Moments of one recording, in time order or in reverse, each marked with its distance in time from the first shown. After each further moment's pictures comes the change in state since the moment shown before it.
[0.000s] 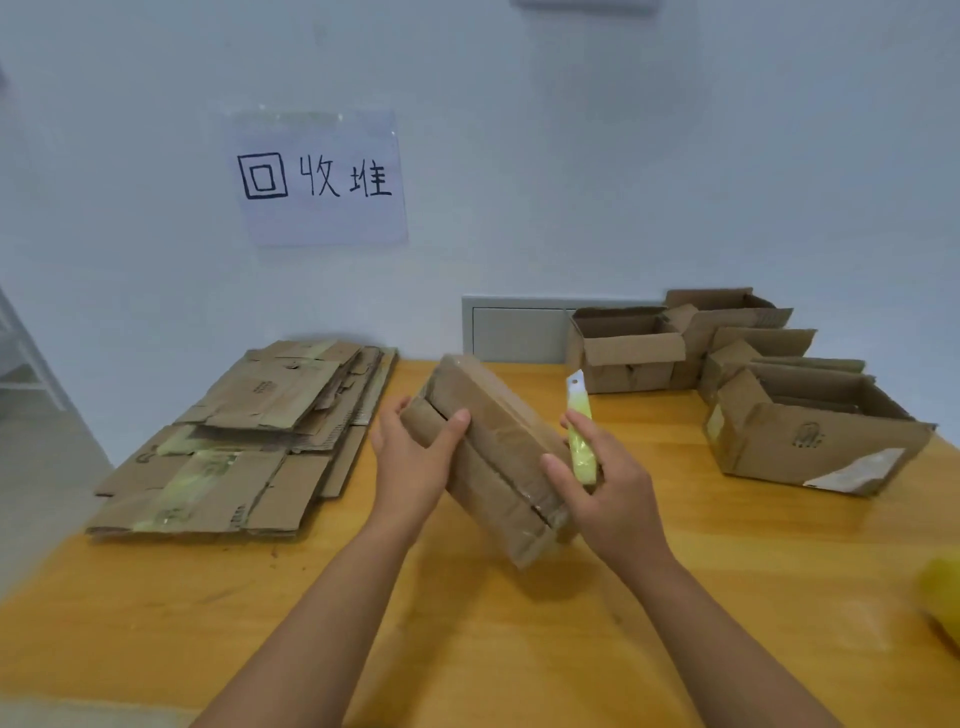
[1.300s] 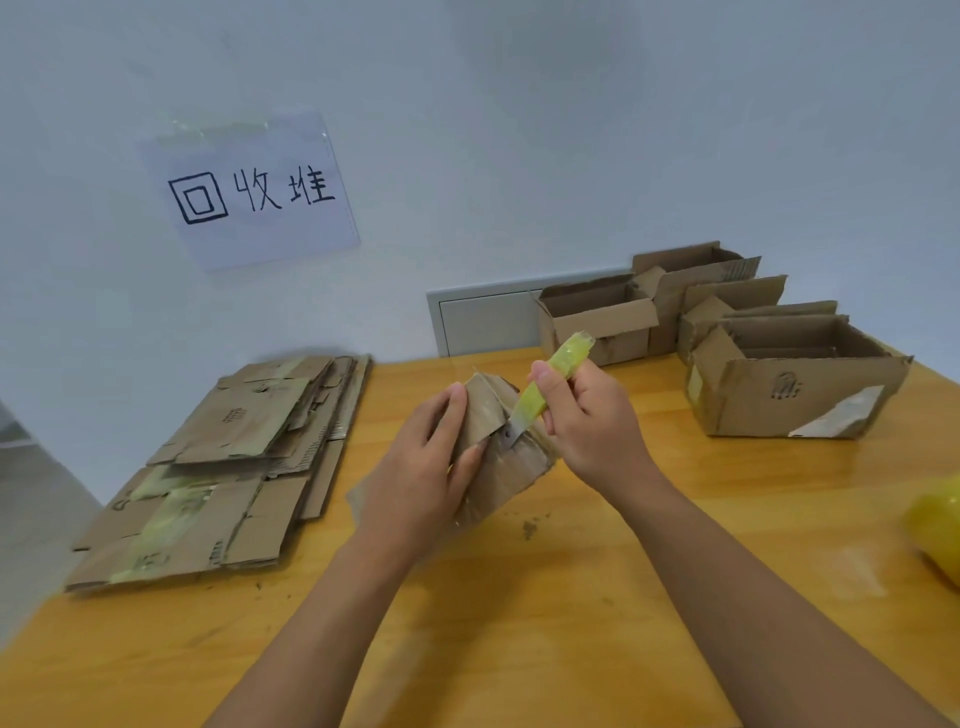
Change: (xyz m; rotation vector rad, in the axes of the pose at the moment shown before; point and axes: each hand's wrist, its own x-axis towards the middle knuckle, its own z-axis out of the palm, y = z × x) left_hand -0.009 0.001 0.012 0.721 -0.114 1.010; right_hand 0.044 -0.031 -0.025 0.297 0.040 0.140
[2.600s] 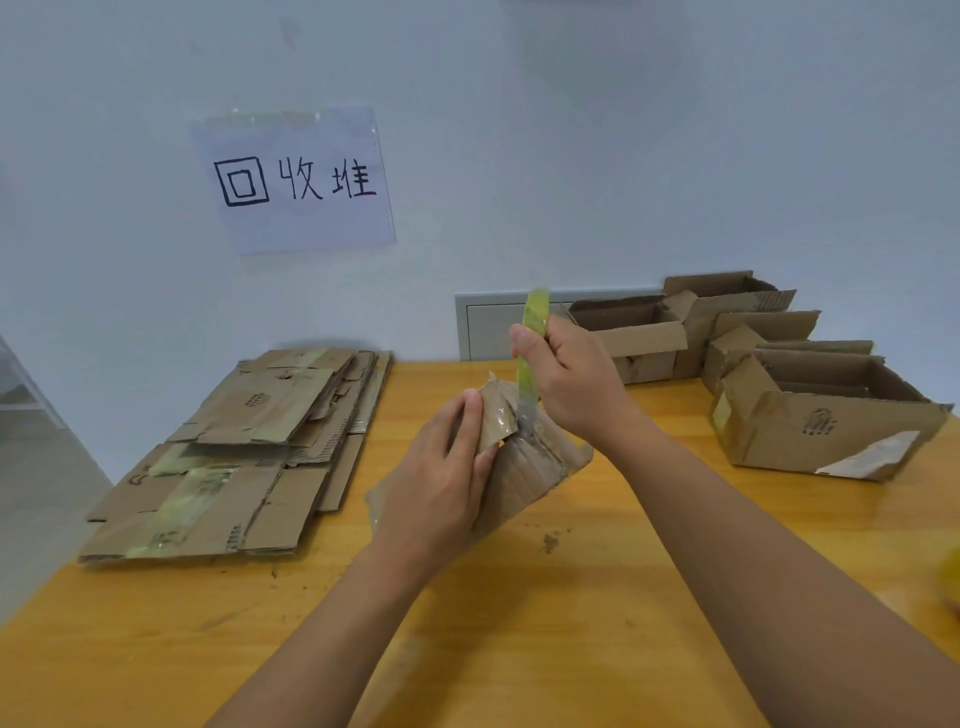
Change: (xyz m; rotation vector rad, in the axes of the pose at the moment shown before) left_hand -0.011 -0.010 -0.003 0.033 0.079 -0.014; right_hand 0.050 -0.036 0.033 -0.138 -0.172 -0.164
